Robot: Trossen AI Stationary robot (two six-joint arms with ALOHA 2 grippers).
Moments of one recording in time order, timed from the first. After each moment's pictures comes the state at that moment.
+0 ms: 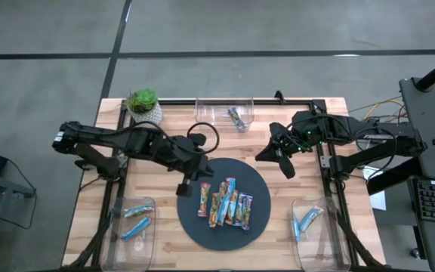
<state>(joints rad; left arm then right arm) -0.19 1.45 1.58 -0.78 -0.03 0.06 0.00 1.11 1.17 -0.54 -0.24 0.34</state>
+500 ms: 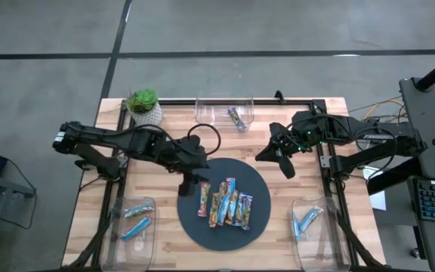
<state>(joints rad) -0.18 1.45 1.55 -0.85 -0.05 -0.16 0.00 1.11 1.17 -0.55 -0.24 0.34</state>
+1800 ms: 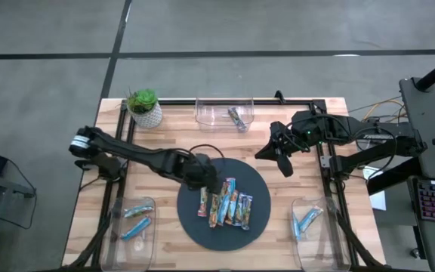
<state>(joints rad) -0.22 1.64 1.39 -0.76 -0.12 -1.38 -0.01 1.11 1.17 -0.55 -0.20 0.39</state>
